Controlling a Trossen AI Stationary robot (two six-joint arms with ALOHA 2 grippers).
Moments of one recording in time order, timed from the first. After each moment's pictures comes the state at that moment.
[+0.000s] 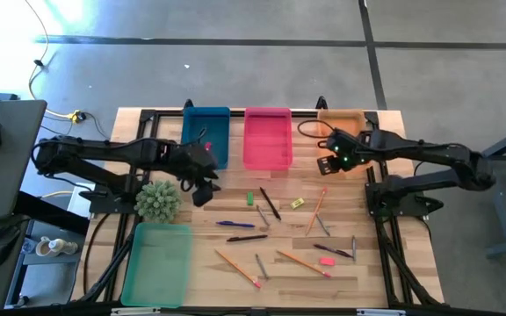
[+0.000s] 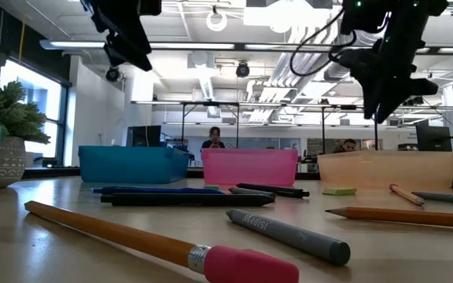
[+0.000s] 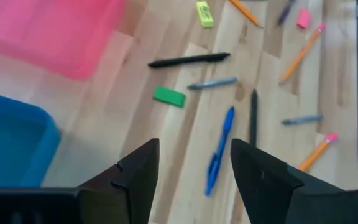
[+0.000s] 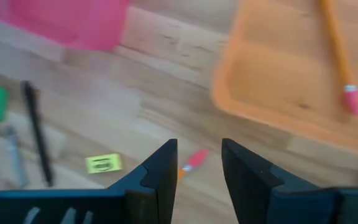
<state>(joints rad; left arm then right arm) 0.12 1.19 1.00 -0.71 0.03 -0.34 -0.32 1.06 0.84 -0.97 0.05 0.91</state>
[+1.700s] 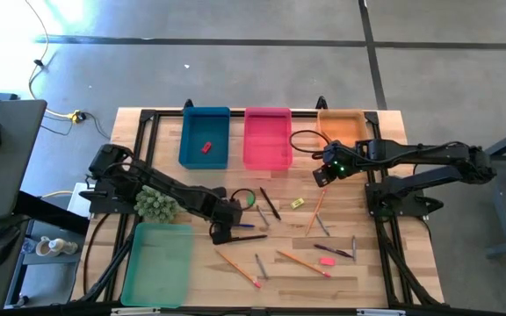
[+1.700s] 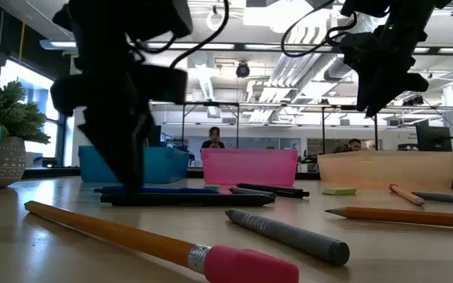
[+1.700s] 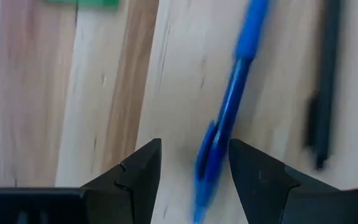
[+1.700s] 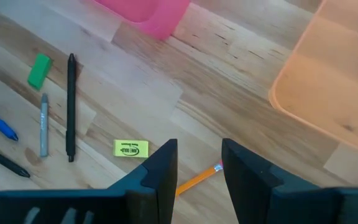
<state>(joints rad) -0.15 1.78 1.00 -0.53 -0.12 -0.41 -0.14 1.07 0.84 -0.90 0.13 0.89</state>
